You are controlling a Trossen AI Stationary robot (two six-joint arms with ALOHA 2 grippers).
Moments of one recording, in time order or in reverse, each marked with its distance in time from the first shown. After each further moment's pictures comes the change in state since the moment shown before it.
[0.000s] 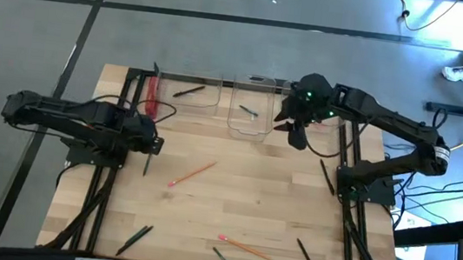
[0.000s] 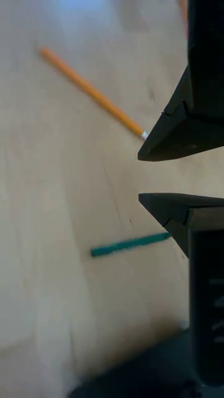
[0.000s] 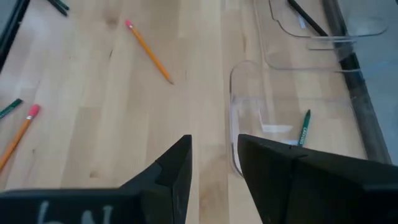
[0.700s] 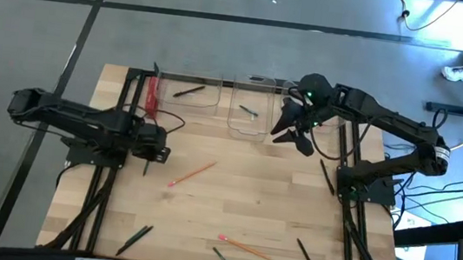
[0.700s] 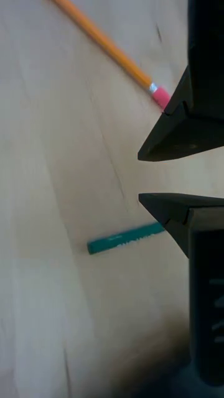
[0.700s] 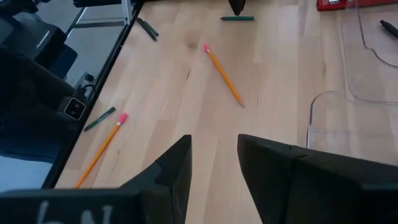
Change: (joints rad) left arm 0.000 0.197 -0.109 0.171 0.064 0.071; right arm 0.000 0.000 0.000 0.011 -0.313 -0.003
